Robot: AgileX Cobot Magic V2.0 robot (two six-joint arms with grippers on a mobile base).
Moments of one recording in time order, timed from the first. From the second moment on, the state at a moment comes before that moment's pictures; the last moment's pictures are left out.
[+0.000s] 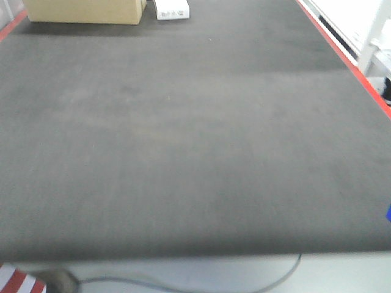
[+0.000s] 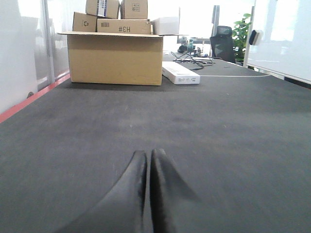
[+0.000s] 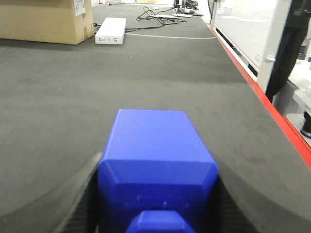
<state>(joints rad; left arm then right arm) 0.00 -0.01 0.03 0.06 0.03 -0.04 0.12 0.09 -0.24 -0.13 0.39 0.11</state>
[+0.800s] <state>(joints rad) 0.00 -0.01 0.03 0.06 0.03 -0.04 0.12 0.09 -0.24 -0.13 0.39 0.11</state>
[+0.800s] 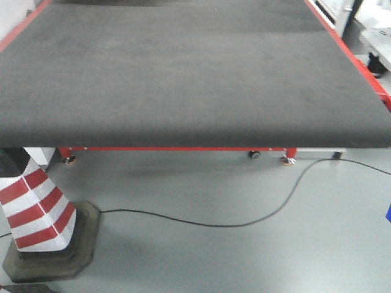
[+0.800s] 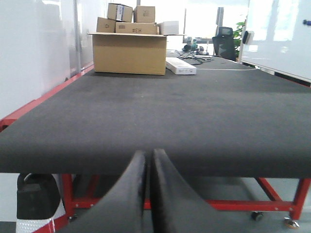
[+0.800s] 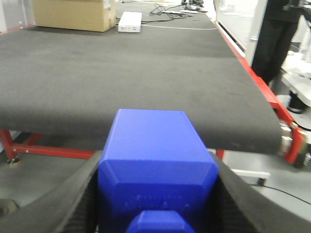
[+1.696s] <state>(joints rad) 0.00 -0.01 0.03 0.06 0.03 -0.04 0.12 0.09 -0.24 -0.13 0.39 0.11</state>
